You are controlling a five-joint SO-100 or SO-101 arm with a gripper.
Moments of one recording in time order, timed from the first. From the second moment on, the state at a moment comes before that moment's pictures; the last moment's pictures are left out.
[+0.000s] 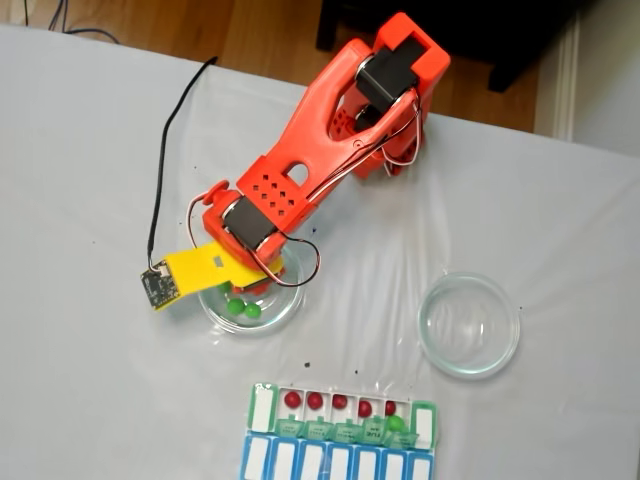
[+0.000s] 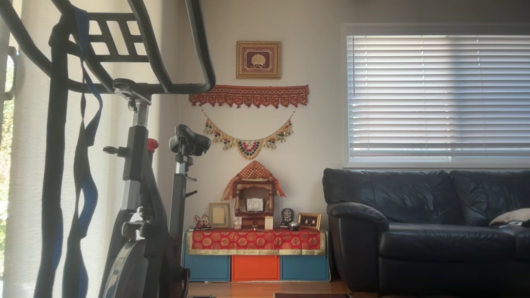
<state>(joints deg) 33.0 107.4 111.0 64.8 -66.3</state>
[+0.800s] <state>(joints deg) 32.9 107.4 114.2 59.4 -67.0</state>
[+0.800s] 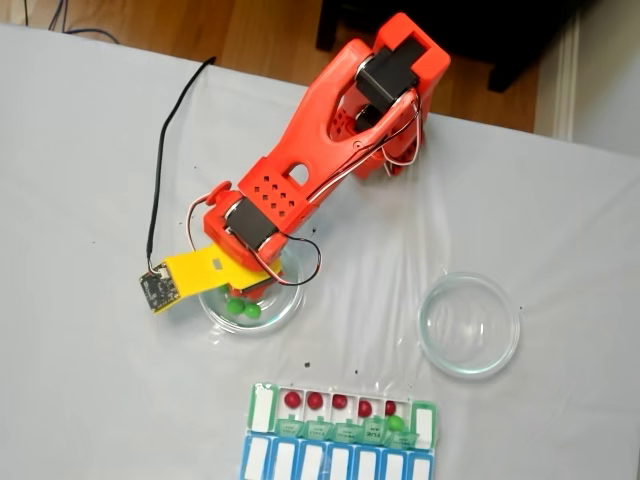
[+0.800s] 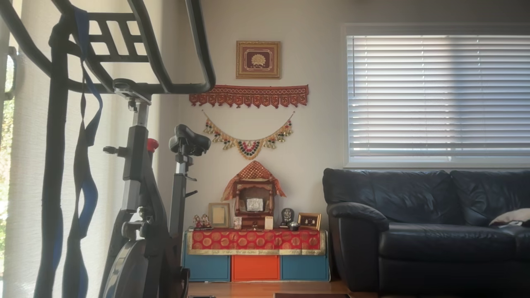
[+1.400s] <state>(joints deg) 31.7 107.4 118.8 55.7 -65.6</state>
